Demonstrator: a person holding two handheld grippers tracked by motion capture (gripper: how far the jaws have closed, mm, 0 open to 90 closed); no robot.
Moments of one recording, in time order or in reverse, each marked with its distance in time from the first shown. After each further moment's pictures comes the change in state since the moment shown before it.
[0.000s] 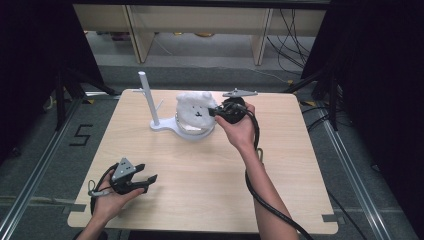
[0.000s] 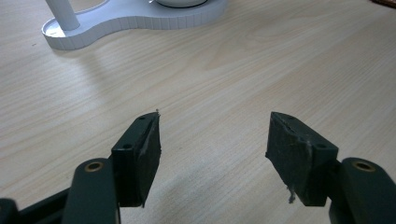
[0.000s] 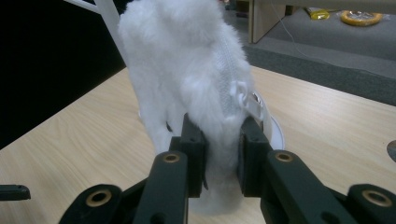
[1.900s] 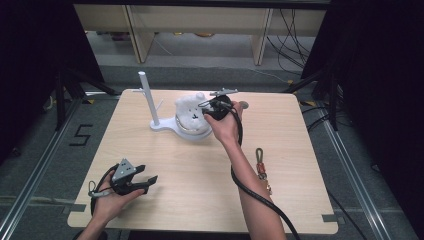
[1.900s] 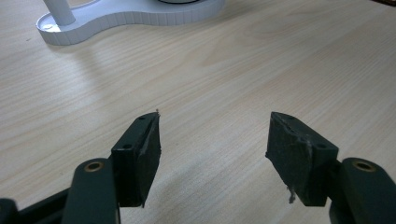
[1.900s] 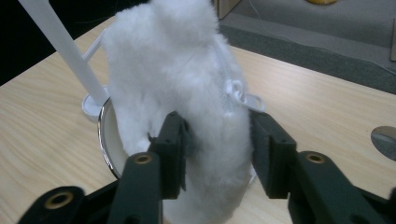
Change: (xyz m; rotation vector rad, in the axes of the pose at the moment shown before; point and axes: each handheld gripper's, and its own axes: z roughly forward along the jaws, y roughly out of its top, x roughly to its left) left arm 0.000 -0.003 0.001 0.005 -0.007 -0.006; right arm -0.002 -0.003 0.059 0.085 -0.163 -0.002
